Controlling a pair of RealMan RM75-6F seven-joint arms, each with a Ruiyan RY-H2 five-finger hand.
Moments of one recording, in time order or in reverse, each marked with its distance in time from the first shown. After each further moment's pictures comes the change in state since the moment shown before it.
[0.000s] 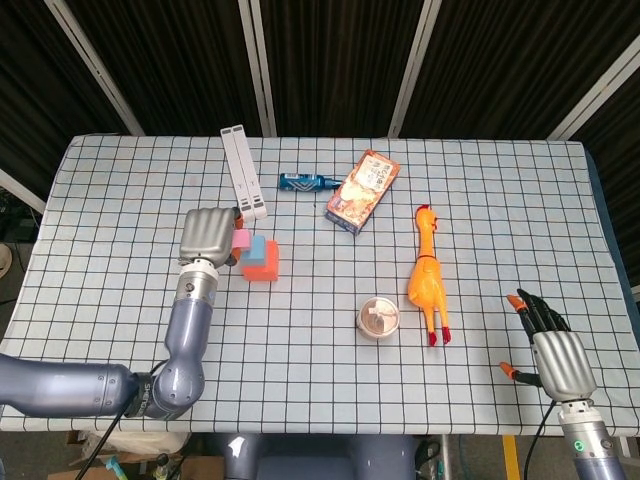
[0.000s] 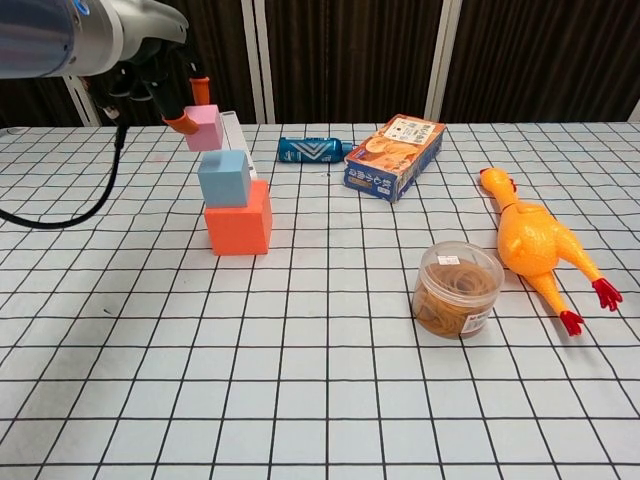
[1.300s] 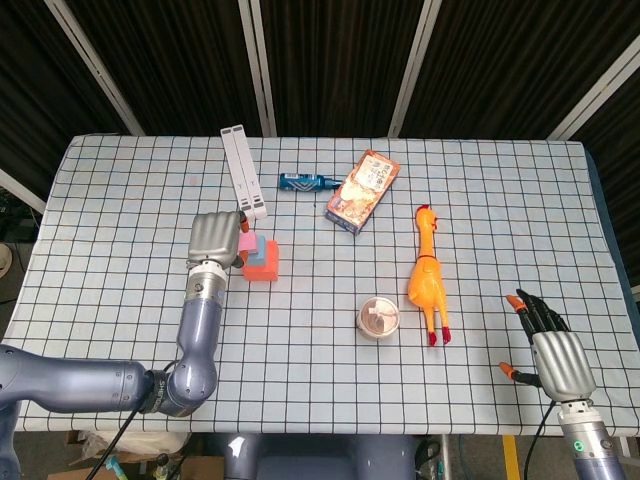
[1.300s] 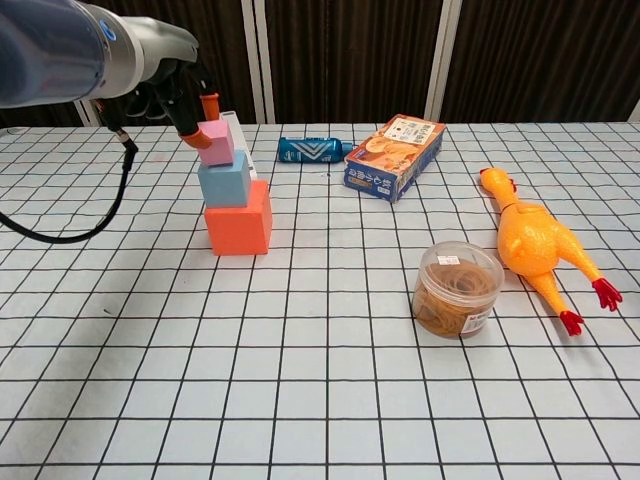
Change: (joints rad) left arm -0.025 -0.052 0.008 0.070 -0.028 -0.001 -0.055; right arm 0.001 0.000 -0.003 0.000 -0.005 0.000 0.002
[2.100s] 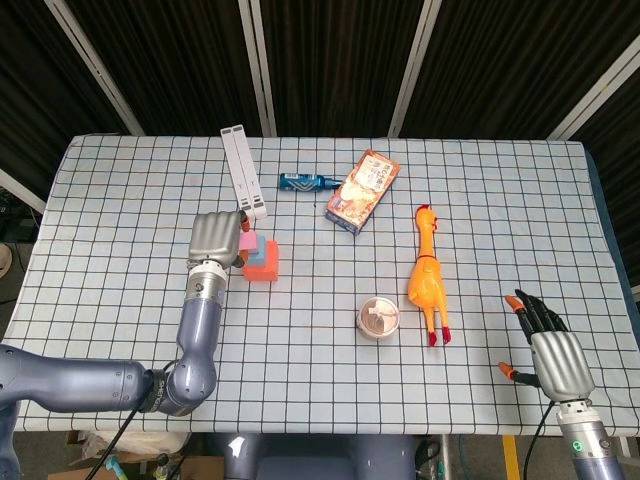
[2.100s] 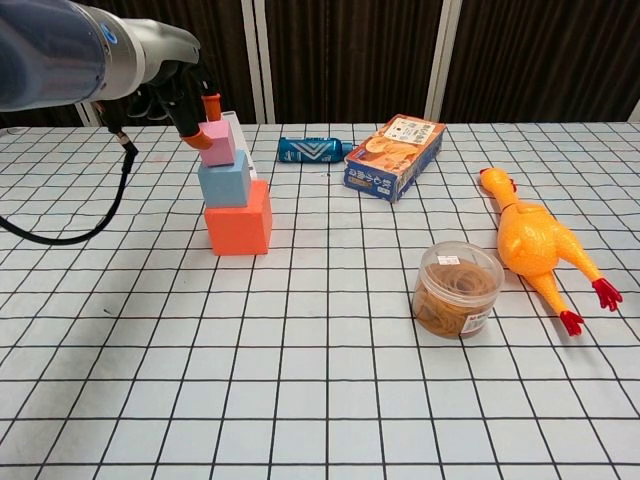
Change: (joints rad) left arm 0.001 0.001 0.013 0.006 0.012 -0.015 -0.006; right arm 0.000 -0.003 0.000 0.000 -0.001 0.001 -0.004
